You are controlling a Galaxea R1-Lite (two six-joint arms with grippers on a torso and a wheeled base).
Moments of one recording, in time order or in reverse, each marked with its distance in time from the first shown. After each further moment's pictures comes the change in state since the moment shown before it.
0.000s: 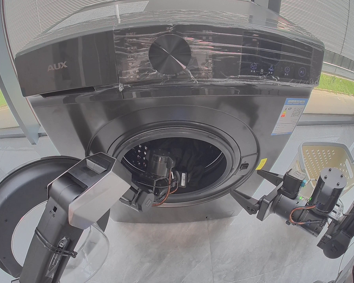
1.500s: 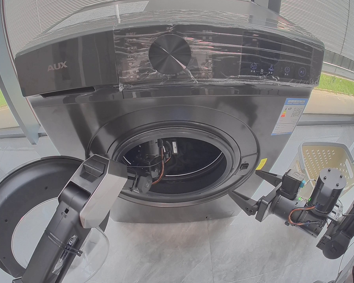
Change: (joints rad) left arm 0.082 0.167 -0.449 -0.056 0.132 -0.002; right arm 0.011 0.002 -0.003 0.000 0.000 0.000
